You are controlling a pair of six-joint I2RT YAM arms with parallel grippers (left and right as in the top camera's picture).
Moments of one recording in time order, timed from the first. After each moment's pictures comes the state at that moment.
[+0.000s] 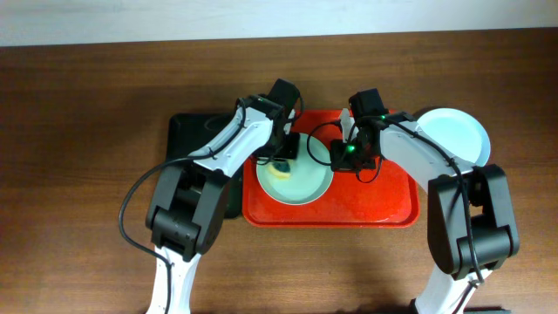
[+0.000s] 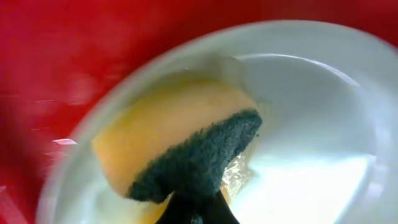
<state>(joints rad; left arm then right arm) -0.51 2.24 1.73 -0.90 0.18 -0.31 0.22 1.93 1.25 -0.69 -0.35 0.20</state>
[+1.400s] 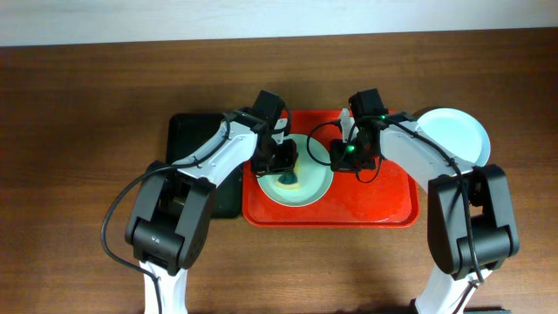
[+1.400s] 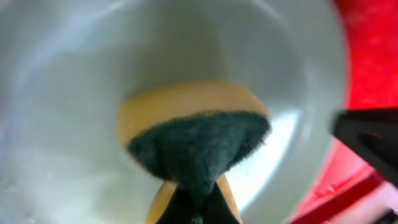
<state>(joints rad) -0.47 2.10 1.49 -0.73 0.41 -0.43 0.22 1.93 1.25 -0.69 -0.35 0.20</state>
